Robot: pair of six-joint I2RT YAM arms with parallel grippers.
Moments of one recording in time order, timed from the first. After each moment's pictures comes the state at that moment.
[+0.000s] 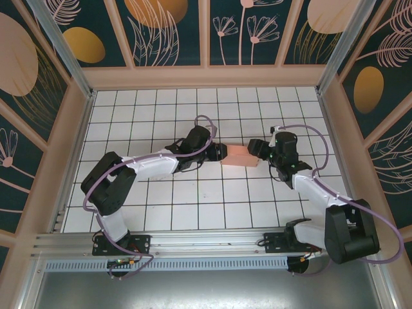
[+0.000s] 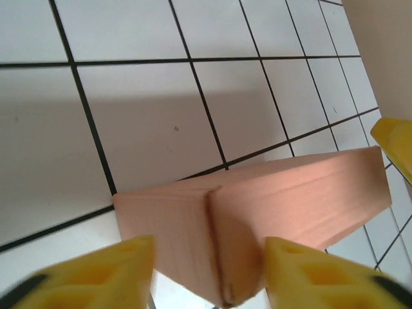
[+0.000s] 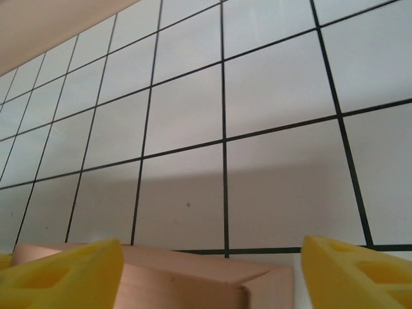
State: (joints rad) left arm -0.78 1.79 1.07 0.05 0.18 -0.72; right arm 0.26 1.19 0.56 0.06 -0.14 0.45
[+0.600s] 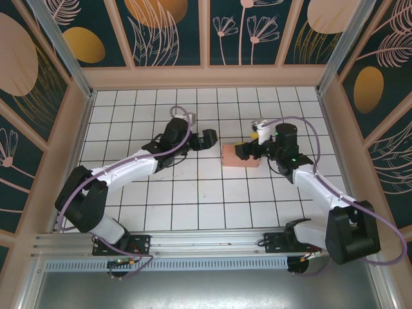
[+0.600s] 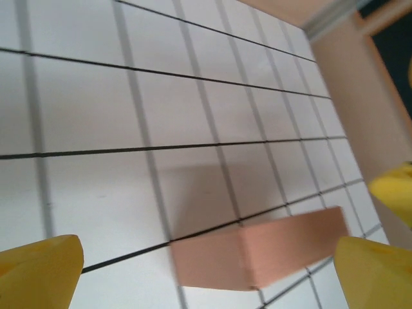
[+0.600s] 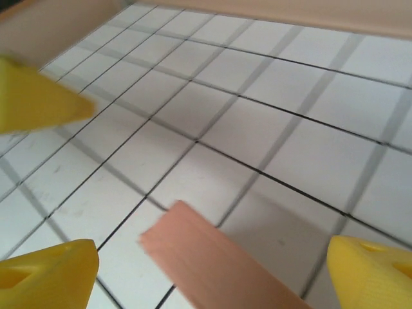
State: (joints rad) left arm -0.64 1.55 0.96 0.05 0.09 -0.73; right arm 0.31 1.21 0.69 0.02 -0.52 -0.08
